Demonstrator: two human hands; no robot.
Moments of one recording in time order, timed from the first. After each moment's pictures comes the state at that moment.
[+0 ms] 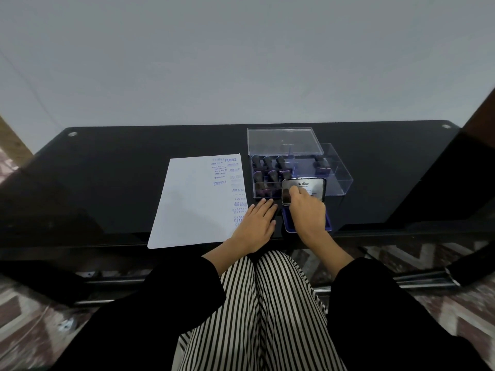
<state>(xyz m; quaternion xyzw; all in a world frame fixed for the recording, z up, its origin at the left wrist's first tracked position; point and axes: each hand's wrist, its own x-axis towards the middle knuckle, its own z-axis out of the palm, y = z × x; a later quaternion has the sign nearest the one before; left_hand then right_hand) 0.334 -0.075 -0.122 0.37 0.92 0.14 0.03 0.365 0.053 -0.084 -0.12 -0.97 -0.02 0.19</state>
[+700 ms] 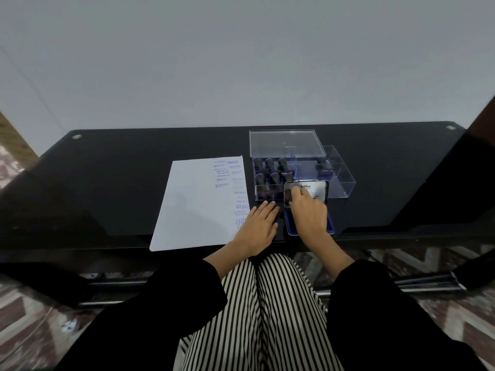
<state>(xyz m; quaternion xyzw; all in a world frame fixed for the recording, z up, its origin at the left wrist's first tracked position) 0.334 -0.075 -0.120 0.37 0.92 0.13 0.04 0.360 0.056 -0.086 -0.12 -0.98 -0.05 0.15</state>
